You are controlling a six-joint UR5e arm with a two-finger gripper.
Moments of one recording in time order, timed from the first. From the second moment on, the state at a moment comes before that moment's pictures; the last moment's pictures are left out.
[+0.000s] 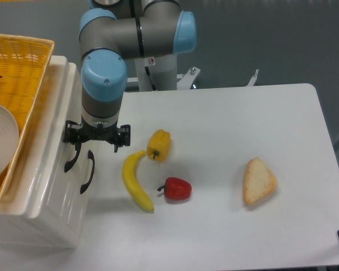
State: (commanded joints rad) arm 2.17 -1.84 -1.52 -1.39 1.32 0.10
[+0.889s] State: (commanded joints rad) arm 2.20 -1.84 -1.52 -1.38 1.27 0.10
